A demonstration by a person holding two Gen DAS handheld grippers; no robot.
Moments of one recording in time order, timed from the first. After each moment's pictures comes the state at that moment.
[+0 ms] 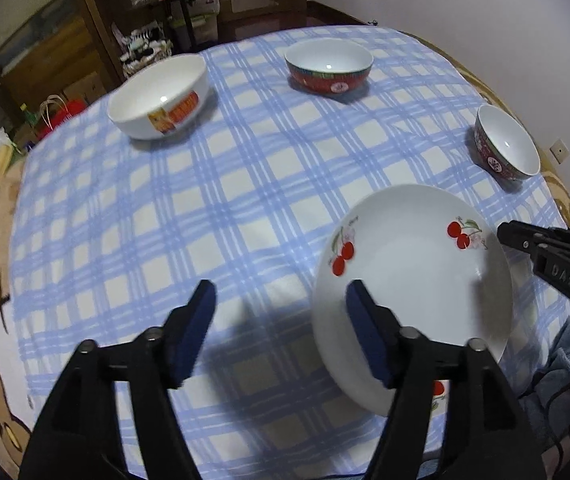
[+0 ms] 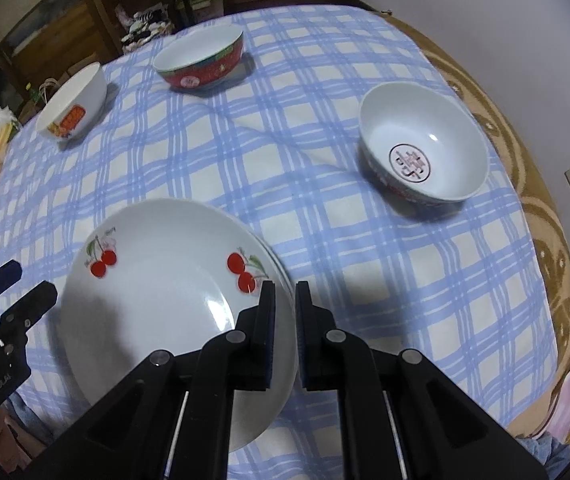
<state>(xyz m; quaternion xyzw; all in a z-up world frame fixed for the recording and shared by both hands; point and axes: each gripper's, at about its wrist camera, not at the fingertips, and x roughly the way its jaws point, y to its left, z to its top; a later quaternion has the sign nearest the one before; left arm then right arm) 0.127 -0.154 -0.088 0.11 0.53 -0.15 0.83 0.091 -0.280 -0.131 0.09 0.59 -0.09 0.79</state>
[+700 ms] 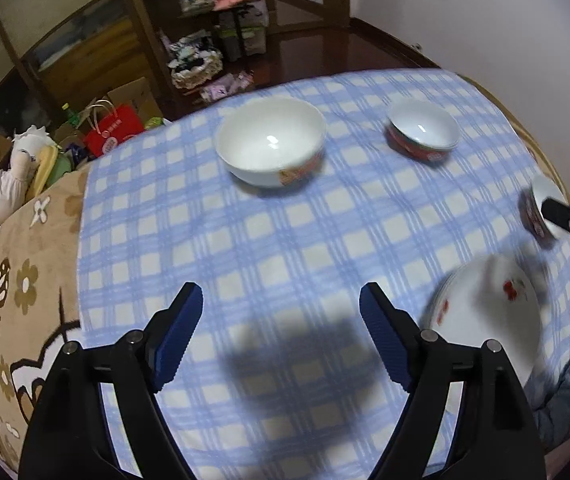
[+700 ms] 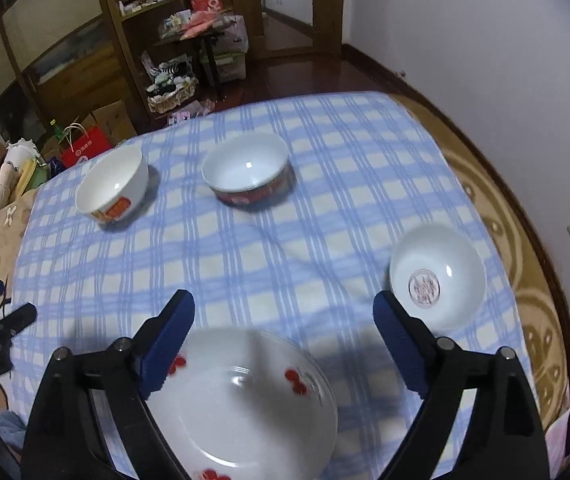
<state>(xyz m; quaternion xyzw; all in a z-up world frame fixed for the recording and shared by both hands) 0.198 -0.064 -0.028 0.10 0.51 -0.09 0.85 0.161 -0.251 -0.060 0.06 0.51 -0.08 0.85</state>
